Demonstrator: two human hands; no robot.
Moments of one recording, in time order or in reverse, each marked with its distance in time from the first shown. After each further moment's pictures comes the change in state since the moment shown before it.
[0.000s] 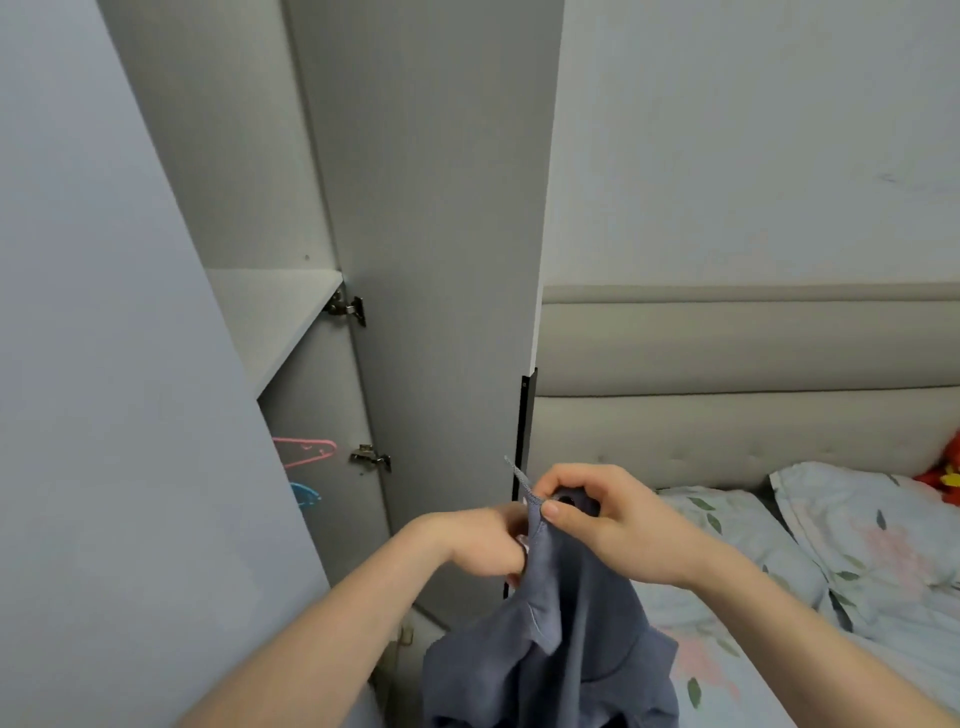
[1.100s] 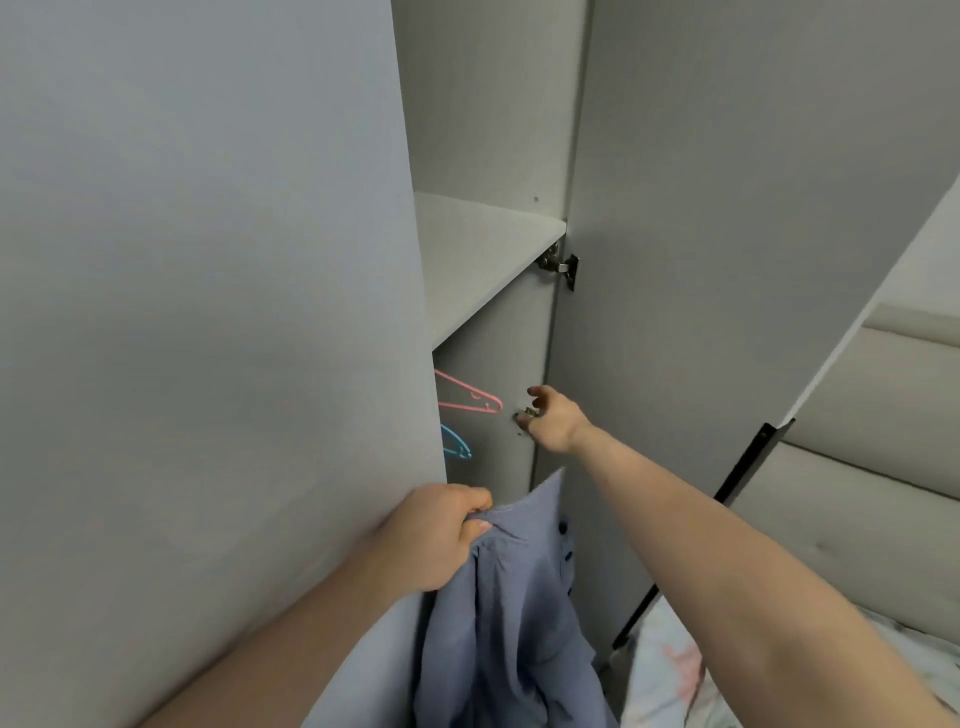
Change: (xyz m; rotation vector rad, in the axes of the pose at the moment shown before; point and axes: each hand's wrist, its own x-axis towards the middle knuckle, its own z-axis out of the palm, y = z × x) left_hand -0.090 -0.165 -0.001 0.269 0.860 -0.425; right_hand 0.339 0.090 0.185 -0.025 -0.305 0.240
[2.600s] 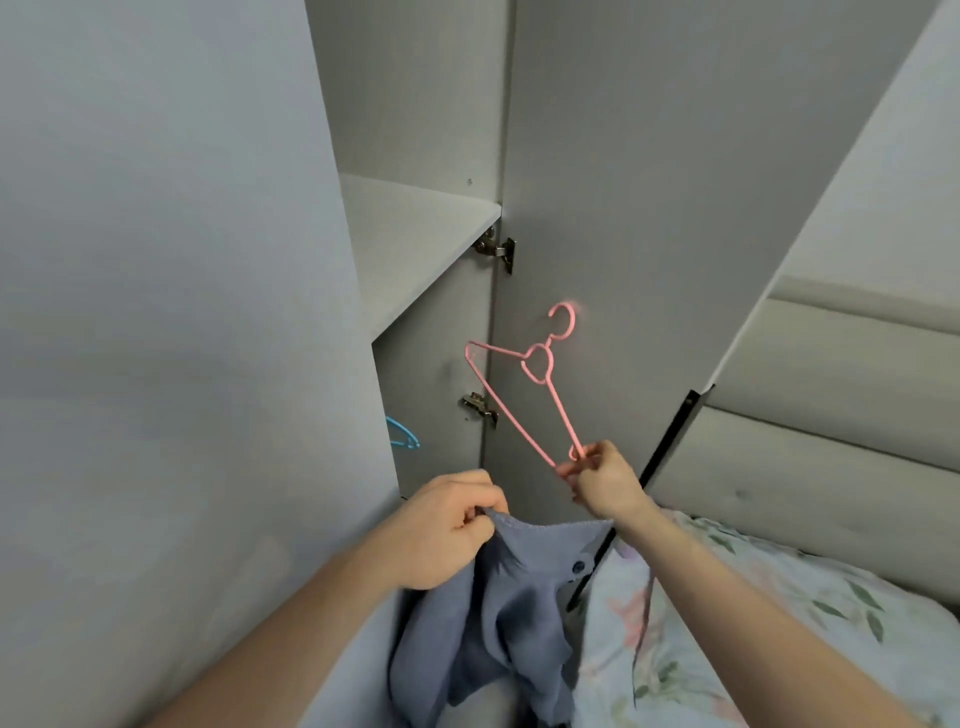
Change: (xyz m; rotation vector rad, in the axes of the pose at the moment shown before) left_hand 0.017 0.045 0.006 -0.334 -0.067 0.232; right_hand -0.123 0.092 -0.027 0.315 0.296 0.248
